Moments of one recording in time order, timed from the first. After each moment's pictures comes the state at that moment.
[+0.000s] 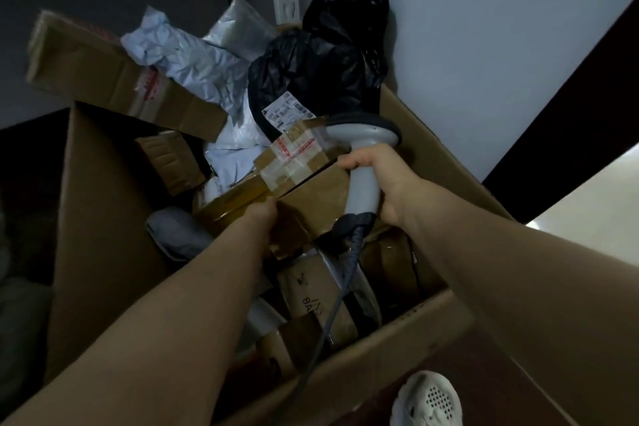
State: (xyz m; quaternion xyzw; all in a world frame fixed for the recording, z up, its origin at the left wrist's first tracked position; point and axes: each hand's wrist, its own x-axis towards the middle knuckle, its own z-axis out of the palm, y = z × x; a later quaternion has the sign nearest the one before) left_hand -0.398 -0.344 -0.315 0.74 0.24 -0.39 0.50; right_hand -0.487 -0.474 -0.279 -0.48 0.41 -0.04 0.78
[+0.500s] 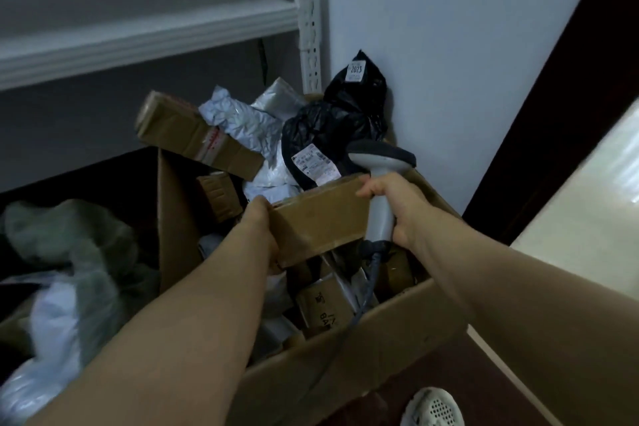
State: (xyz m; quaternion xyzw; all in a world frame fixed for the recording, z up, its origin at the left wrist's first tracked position) left_hand -0.429 -0.287 -0.213 0.64 0.24 -0.36 0.63; right_hand -0.535 -0.433 -0.201 -0.53 0.38 -0.10 0.75
